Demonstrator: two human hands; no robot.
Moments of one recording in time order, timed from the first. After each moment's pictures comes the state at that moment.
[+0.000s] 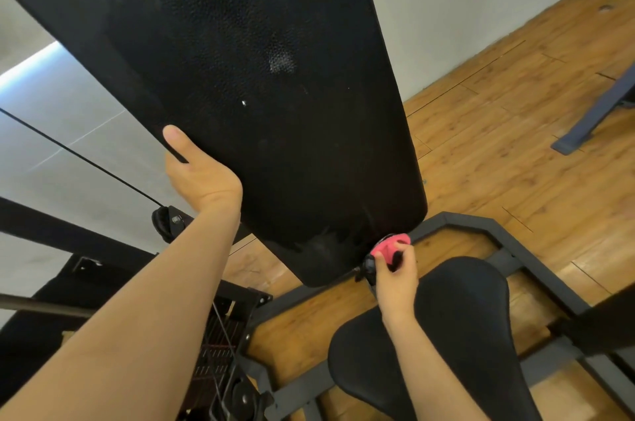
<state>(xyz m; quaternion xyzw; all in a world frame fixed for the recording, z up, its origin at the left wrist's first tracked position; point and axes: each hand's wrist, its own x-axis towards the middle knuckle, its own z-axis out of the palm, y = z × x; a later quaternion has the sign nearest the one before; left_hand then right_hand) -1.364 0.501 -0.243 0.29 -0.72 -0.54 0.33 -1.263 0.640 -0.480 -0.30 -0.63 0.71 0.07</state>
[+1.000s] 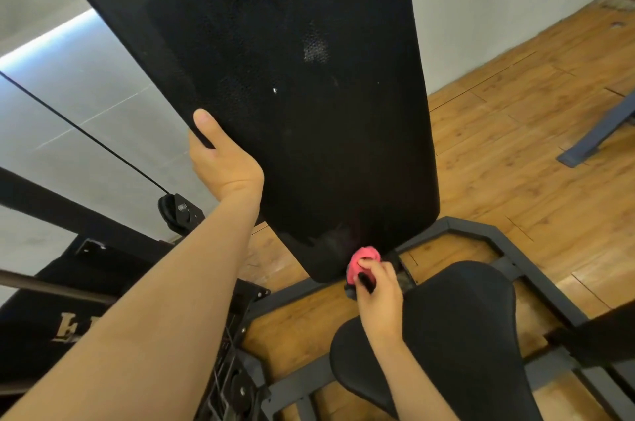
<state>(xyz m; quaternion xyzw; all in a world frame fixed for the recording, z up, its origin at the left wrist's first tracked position) -1.366 0.494 -0.248 0.26 -0.72 -0.54 0.35 -1.233 0.606 -0.472 -0.15 -0.80 0.58 0.05</state>
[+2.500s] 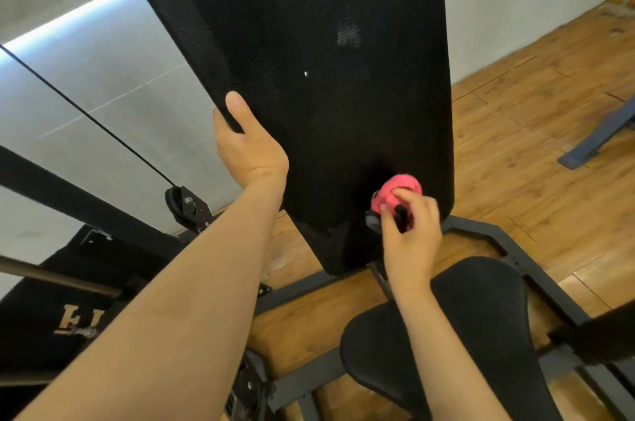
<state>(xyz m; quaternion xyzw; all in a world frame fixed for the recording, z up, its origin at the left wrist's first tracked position) -1.364 0.491 -0.253 0.20 -0.74 -0.55 0.33 -1.272 0.621 -0.381 -0.14 -0.76 0.58 0.27</state>
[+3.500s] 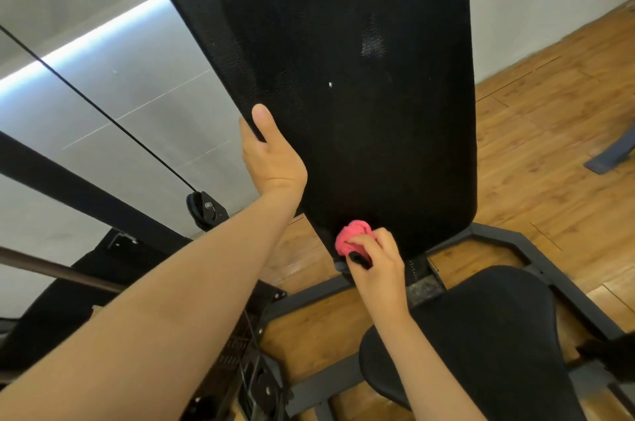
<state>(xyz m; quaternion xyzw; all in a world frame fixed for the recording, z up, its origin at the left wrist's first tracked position) -1.371 0.478 -0.261 0.17 -0.76 -0.54 0.32 -1.261 0.567 -0.428 0.03 -0.83 0.51 0.20</state>
